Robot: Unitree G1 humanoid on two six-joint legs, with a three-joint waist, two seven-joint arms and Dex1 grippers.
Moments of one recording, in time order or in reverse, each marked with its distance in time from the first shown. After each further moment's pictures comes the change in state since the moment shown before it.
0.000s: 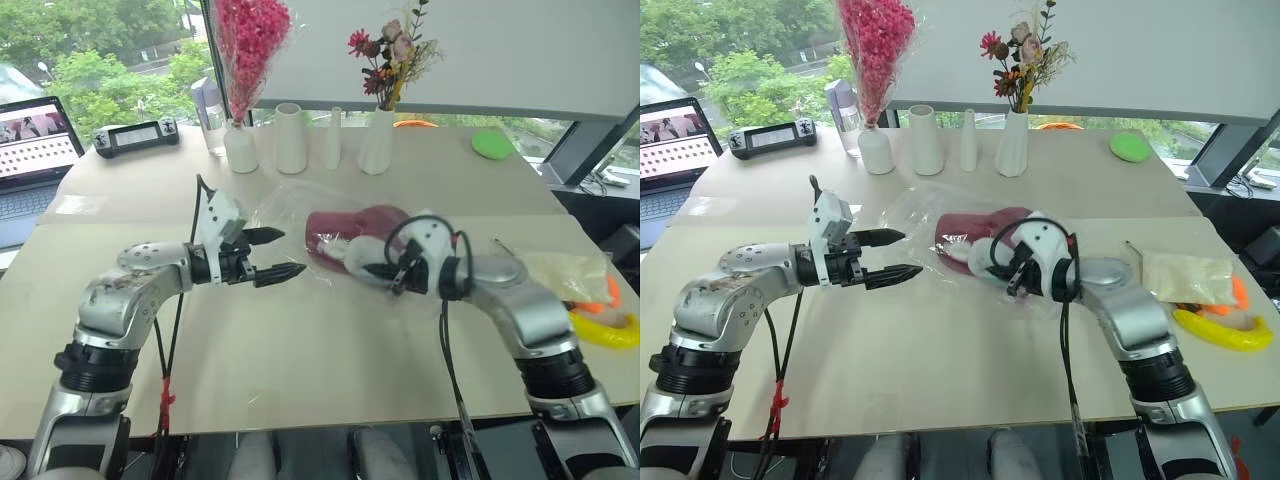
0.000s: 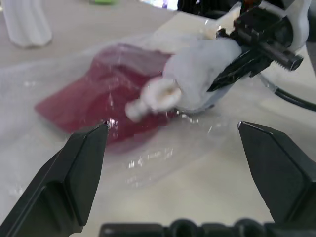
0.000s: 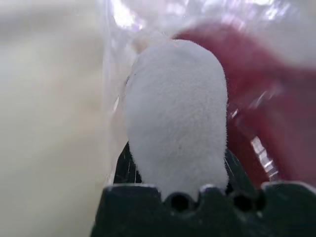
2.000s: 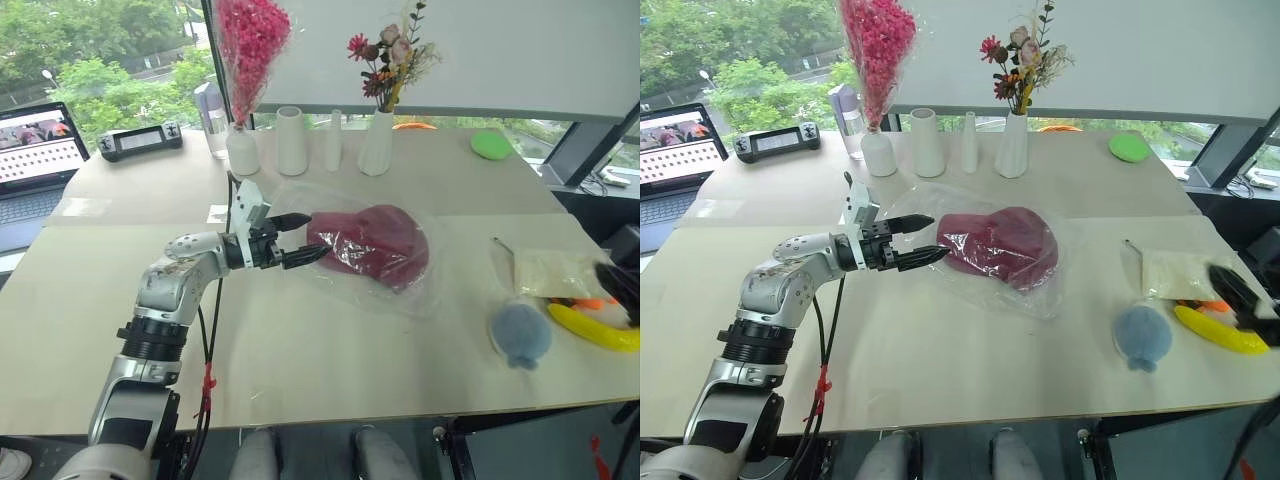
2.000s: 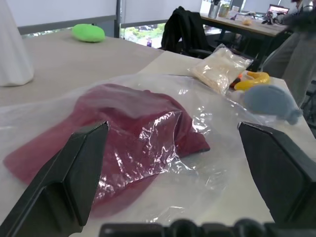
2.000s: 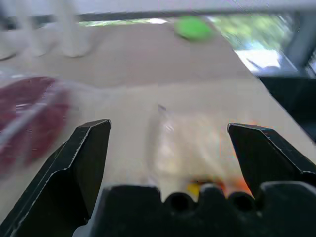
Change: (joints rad) left arm -0.124 -0.200 -0.030 0.316 0.086 -0.201 -0.056; right arm 0.624 -0.348 -0.804 -0.258 0.394 0.017 -0.232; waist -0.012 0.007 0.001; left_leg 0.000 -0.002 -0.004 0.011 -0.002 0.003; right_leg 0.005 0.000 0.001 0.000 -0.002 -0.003
